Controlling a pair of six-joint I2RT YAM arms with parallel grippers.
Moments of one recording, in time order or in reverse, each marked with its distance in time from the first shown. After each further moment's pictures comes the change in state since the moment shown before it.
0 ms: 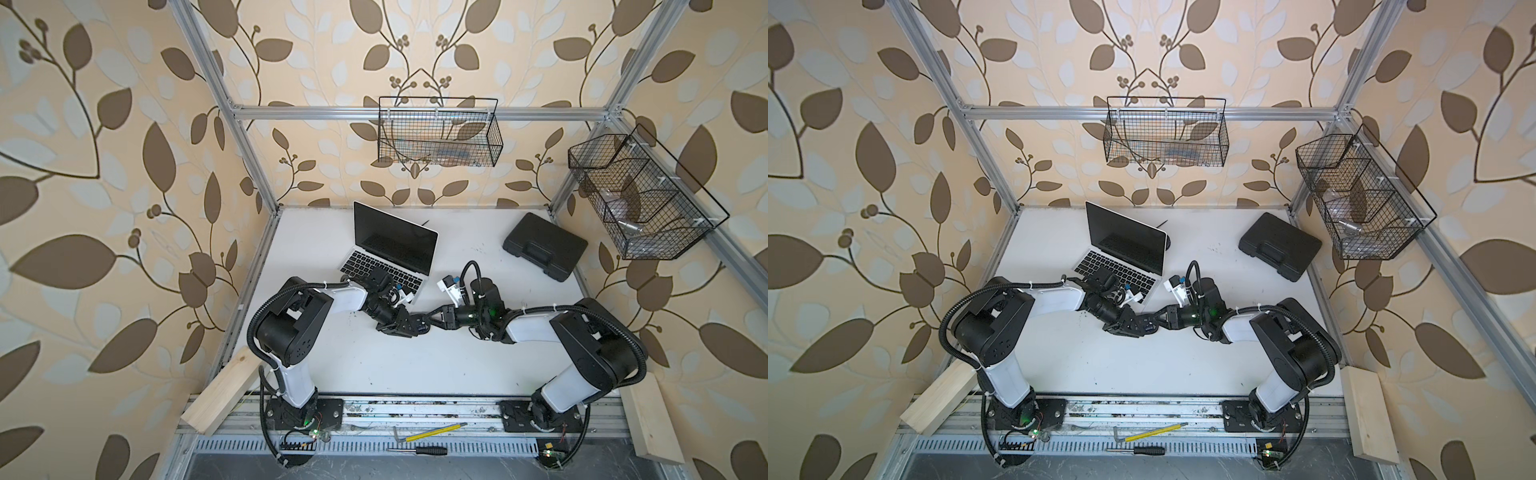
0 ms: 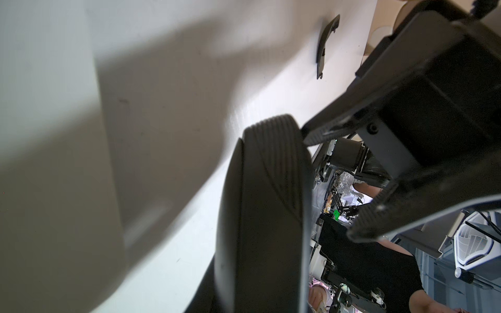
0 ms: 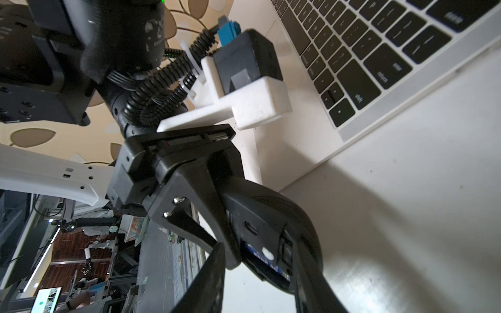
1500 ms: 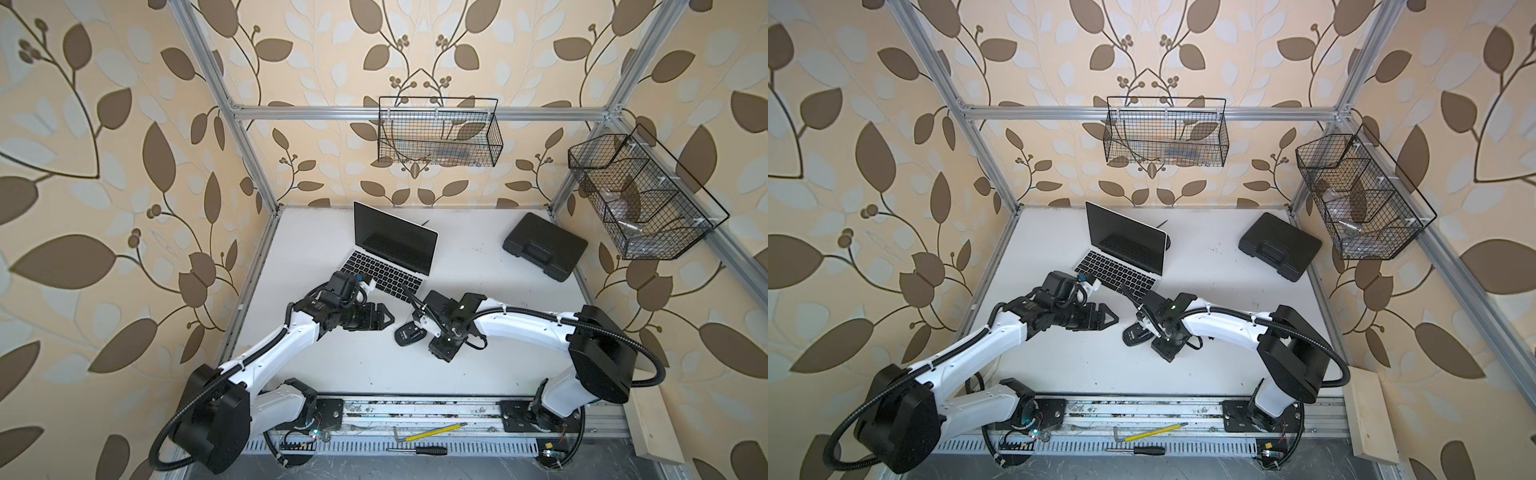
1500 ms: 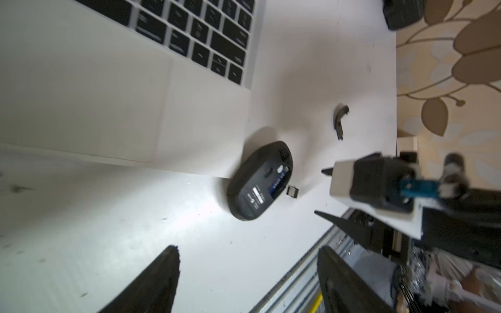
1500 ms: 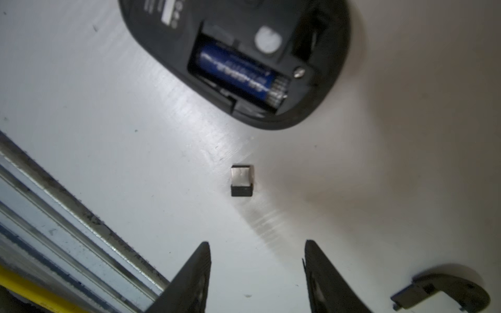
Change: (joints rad) left arm 0.149 -0.683 -0.241 -0.097 -0.462 -0.098; right arm 0.444 -0.002 0.516 -1.407 0.790 -0.555
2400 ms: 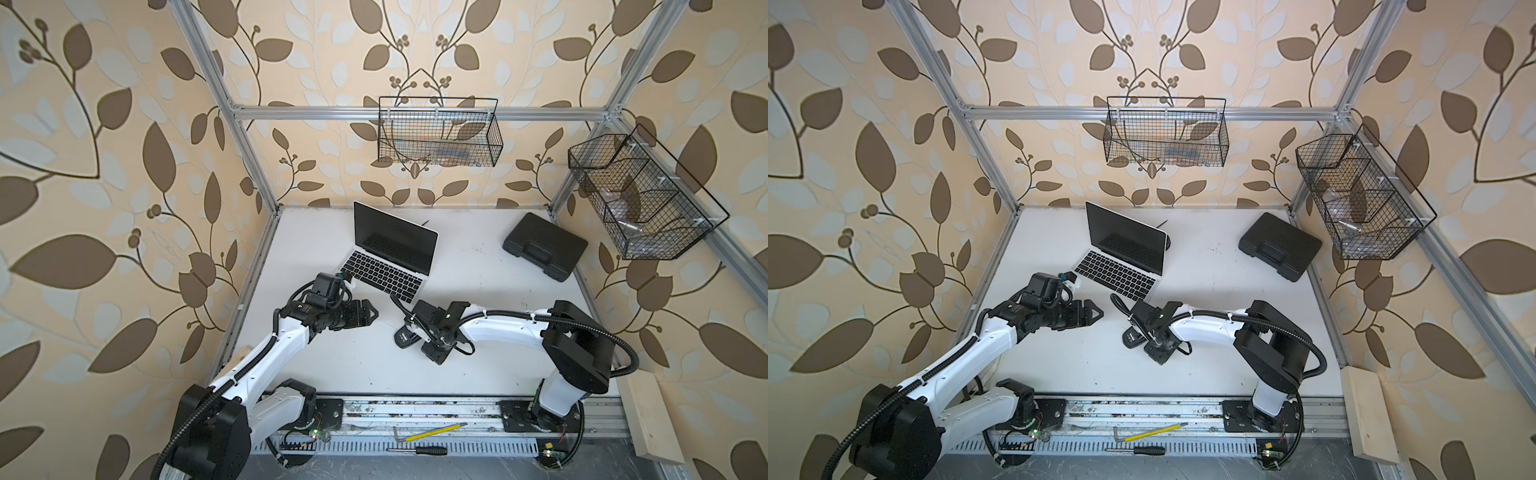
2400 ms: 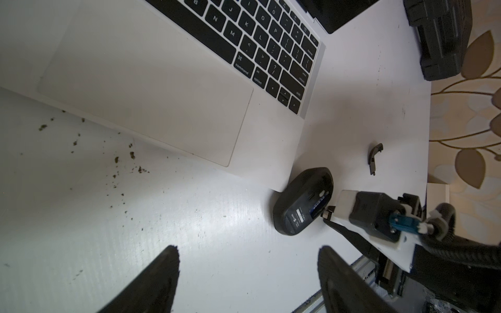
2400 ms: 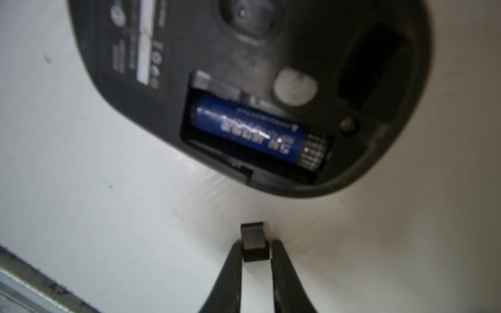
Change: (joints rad) left arm 0.091 -0.045 -0.027 -0.048 -0.071 0.005; right arm 0.046 0.095 -0.010 0.126 0.071 0.061
